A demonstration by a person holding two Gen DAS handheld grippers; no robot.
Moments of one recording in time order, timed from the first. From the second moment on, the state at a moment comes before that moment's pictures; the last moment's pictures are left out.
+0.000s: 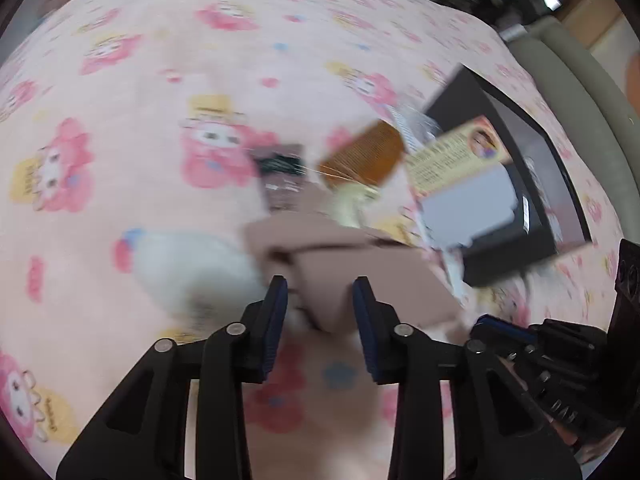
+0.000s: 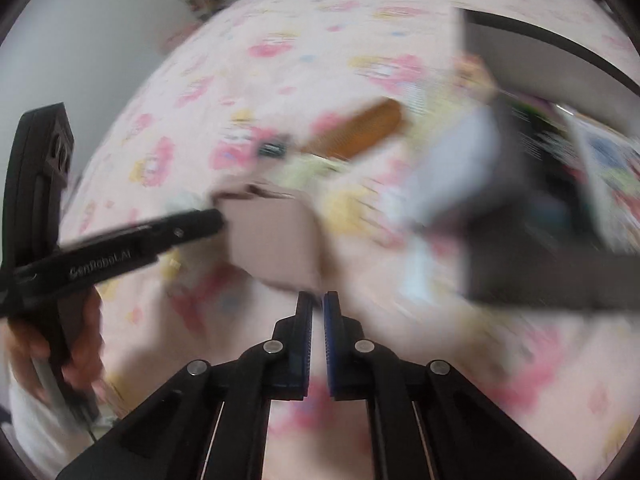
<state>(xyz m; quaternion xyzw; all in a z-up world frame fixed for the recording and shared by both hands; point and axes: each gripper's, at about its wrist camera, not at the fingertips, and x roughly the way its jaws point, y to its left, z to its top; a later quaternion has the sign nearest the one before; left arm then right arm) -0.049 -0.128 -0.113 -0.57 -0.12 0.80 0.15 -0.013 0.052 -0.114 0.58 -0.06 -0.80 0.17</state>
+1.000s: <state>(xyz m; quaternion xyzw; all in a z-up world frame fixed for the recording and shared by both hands) -0.065 -0.123 -0.101 -0.57 -0.15 0.79 0.17 -0.002 0.110 -0.086 0.50 -0.17 -0.84 0.13</state>
